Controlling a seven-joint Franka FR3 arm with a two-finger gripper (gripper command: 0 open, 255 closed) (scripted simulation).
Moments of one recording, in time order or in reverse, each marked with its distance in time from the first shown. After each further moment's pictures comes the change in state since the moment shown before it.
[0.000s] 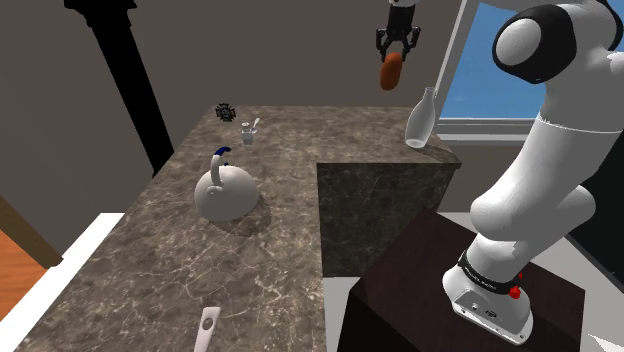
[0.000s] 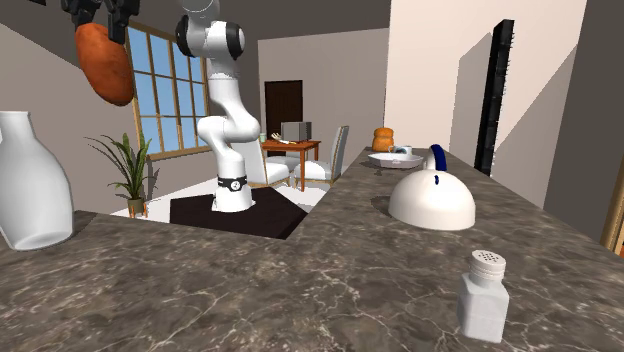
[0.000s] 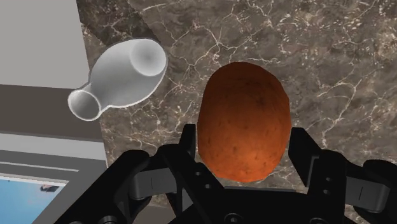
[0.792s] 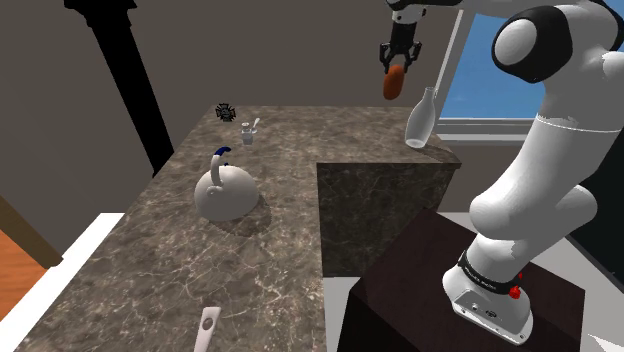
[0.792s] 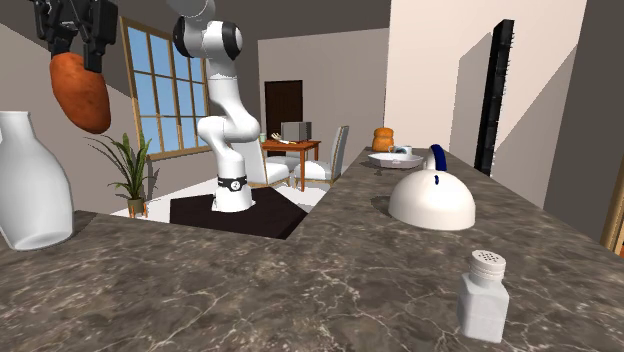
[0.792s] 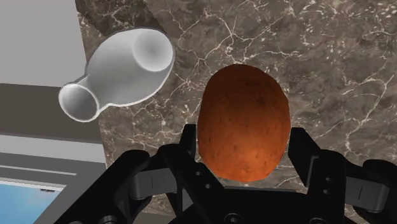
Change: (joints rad) arm -0.037 0.011 -0.024 -0.109 0.007 0.126 -0.048
